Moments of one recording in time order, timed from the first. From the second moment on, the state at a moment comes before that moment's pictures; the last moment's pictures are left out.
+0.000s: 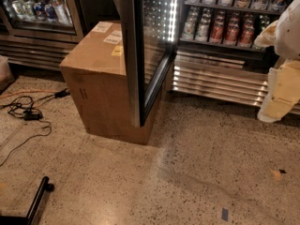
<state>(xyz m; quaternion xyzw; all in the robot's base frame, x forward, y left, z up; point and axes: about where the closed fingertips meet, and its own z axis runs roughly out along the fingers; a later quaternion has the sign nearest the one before) 0.439 -0.216 0.978 -0.60 0.78 -0.04 0.16</state>
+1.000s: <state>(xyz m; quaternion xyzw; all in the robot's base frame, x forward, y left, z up) 0.445 -0.210 0.968 -0.61 0.78 -0.03 0.16</state>
